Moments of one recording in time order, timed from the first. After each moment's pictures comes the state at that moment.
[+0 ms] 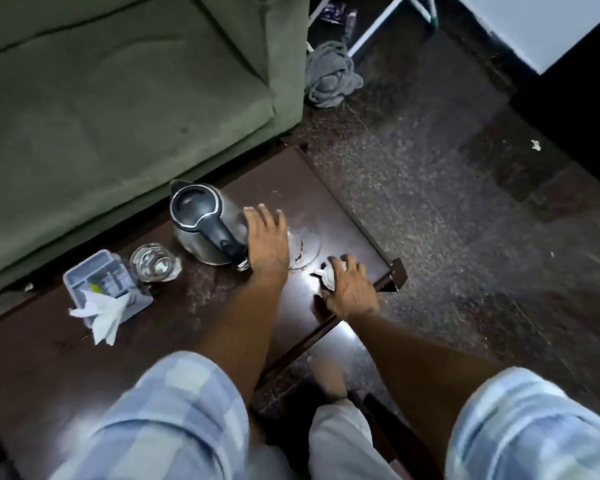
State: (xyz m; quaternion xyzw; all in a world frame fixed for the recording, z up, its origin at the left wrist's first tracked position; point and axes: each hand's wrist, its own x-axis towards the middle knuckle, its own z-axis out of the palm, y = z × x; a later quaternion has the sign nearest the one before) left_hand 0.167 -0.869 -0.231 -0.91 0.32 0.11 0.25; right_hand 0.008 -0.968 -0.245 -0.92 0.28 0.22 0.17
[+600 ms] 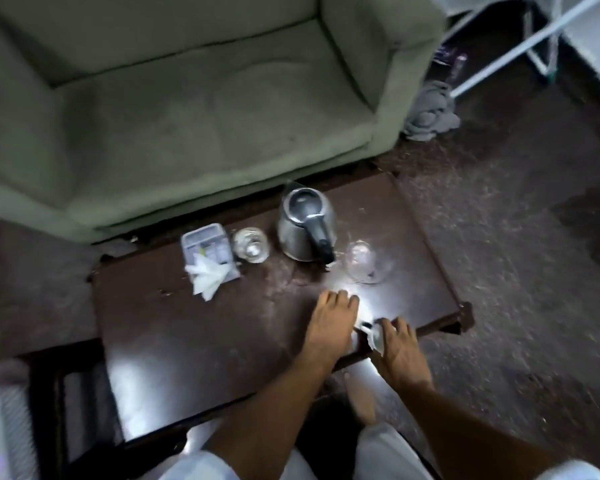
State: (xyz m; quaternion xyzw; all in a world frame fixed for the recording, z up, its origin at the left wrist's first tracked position) left_hand 0.060 -0.762 -0.202 -0.91 0.37 0.19 -0.02; right_hand -0.052 -0.907 -0.241 -0.95 0.16 0.24 0.15
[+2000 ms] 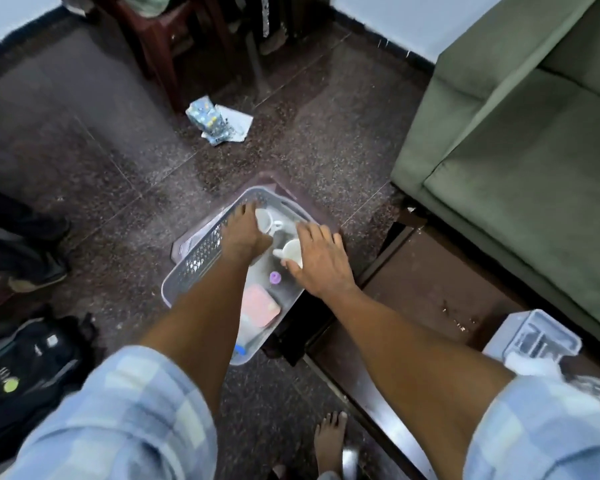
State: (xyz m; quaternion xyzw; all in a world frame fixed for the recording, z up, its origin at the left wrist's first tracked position) left_hand 0.003 -0.049 -0.154 -0.84 -0.49 0.05 -0.24; right_hand 0.092 -0.206 -0.166 -0.85 -0.51 0.10 0.10
